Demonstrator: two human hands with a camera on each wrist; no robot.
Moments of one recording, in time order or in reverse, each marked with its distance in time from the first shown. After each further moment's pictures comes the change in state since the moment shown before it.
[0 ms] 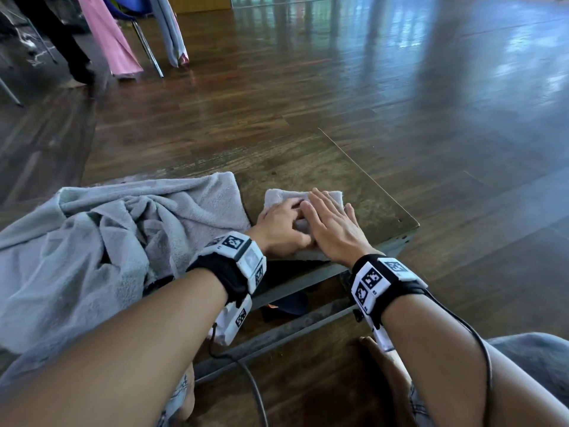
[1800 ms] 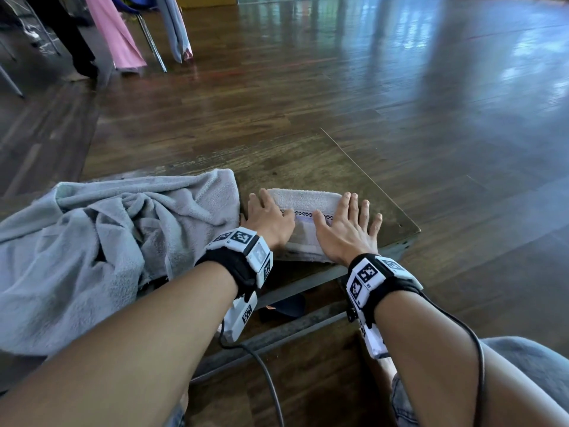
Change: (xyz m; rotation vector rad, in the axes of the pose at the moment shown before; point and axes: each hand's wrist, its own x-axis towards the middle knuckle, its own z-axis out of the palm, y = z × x) left_hand 0.024 -0.012 0.009 0.078 0.163 -0.401; right_hand 0.005 0.004 -0.001 -0.163 0.027 0.371
